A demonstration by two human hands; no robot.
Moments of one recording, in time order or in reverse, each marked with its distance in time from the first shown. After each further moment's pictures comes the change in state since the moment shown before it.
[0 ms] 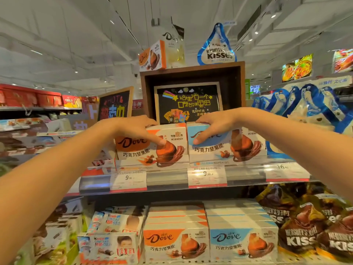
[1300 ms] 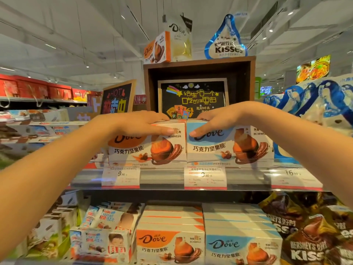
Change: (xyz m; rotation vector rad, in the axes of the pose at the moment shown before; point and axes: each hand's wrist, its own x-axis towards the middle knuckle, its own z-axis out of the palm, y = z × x) left_hand -0.001 0.018 0.010 0.013 0.038 0.095; right_hand 0.003 0.003 -0.001 0.047 -0.048 -0.001
